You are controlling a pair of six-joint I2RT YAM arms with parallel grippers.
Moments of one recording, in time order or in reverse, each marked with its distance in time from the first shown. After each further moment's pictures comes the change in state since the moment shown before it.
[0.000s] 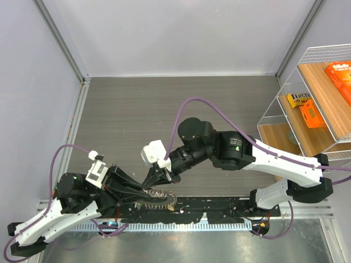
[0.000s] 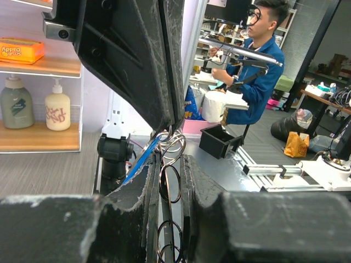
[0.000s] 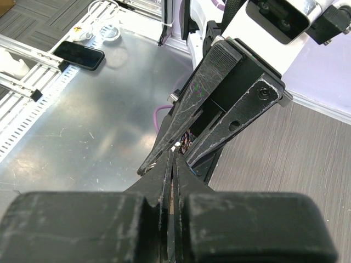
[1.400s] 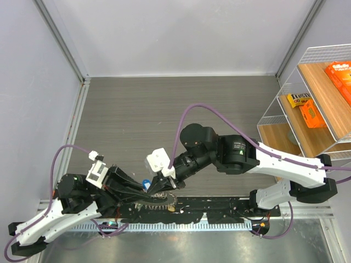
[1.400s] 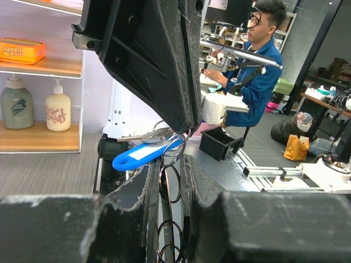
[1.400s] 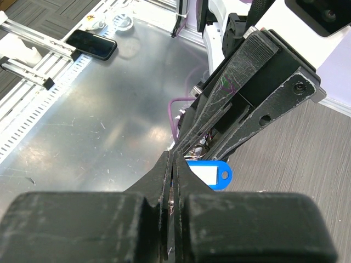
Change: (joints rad) left arm 0.000 -0.013 -0.016 0.011 -0.018 -0.006; right arm 0.036 -0.029 -0.032 -0.038 0.000 -0.013
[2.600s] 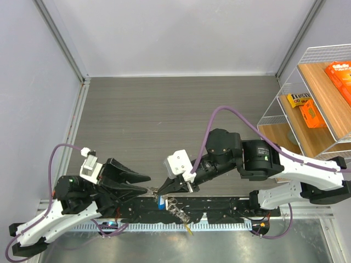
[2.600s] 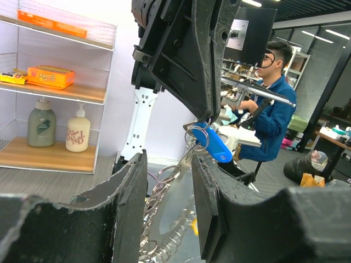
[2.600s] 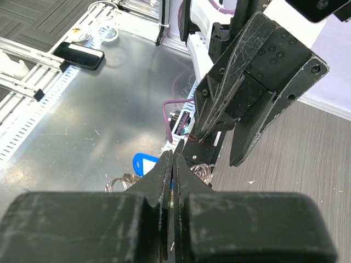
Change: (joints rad) left arm 0.000 -0.021 -0.014 0.072 -0.138 -0.047; right arm 0.066 -0.137 -0.057 0.008 0.161 0.042
